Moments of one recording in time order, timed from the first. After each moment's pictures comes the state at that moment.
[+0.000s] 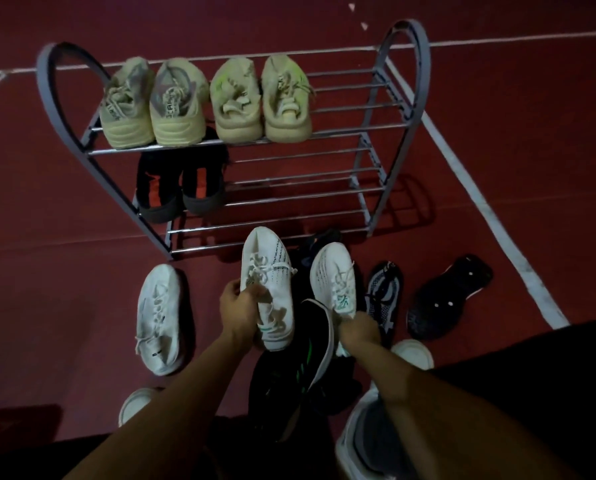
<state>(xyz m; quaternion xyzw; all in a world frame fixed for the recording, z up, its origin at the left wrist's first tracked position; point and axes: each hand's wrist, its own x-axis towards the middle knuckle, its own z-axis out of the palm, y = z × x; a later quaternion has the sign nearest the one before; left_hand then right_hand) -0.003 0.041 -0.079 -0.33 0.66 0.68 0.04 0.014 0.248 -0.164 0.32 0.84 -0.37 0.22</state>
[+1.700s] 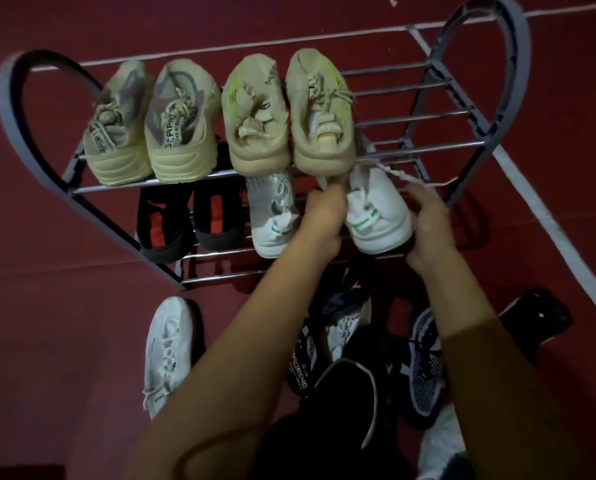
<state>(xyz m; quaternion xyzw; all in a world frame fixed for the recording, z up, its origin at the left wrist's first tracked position) -0.199 0.127 0.032 -0.21 0.61 0.75 0.15 -0.188 0.258 0.001 0.27 0.47 -0.84 -0.03</state>
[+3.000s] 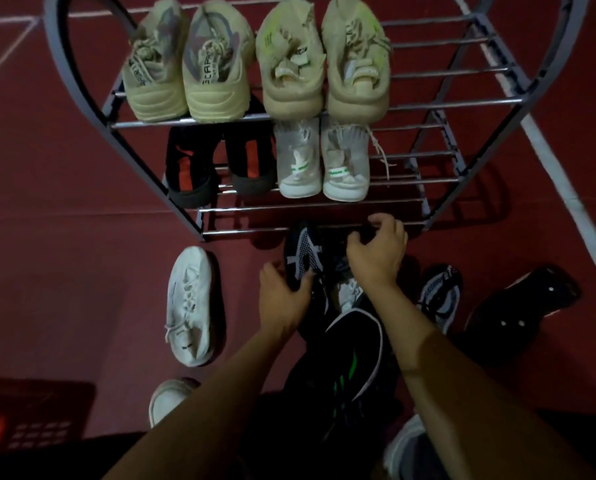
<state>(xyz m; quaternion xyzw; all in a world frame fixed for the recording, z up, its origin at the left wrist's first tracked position) -0.042 0.031 -0.135 -0.24 0.85 0.46 0.03 -0.108 0.182 -0.095 0.20 0.87 -0.43 -0.11</state>
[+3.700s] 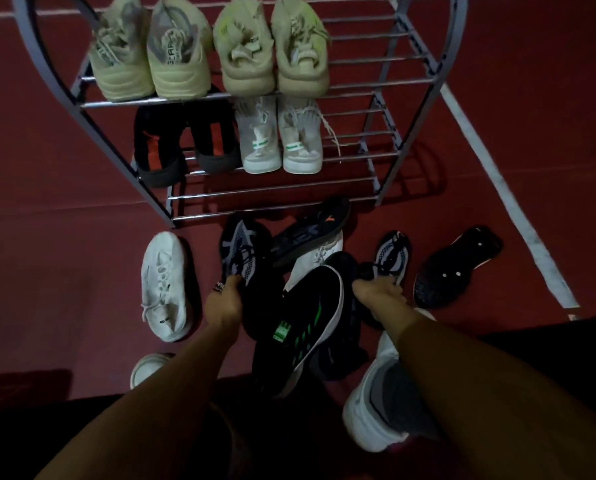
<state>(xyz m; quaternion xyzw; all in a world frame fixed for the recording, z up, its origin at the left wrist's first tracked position) 0.029 -0.007 -0.128 -0.44 0.66 0.61 0.06 -0.003 0.255 -0.145 0.46 0.80 -0.28 0.25</state>
